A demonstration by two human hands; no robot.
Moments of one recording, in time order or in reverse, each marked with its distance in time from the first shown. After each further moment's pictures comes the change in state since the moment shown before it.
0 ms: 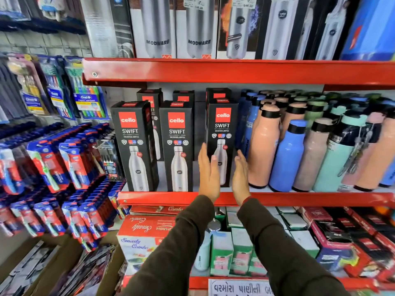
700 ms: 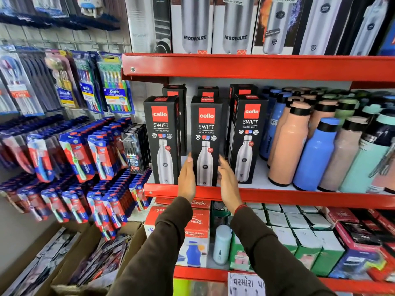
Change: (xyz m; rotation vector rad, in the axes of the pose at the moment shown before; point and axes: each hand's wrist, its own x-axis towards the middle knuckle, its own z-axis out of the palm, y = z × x) left_hand -0.007 -0.011 -0.134 -0.072 0.127 -0.315; right_hand -0.069 0.012 0.083 -0.087 -0.316 0.024
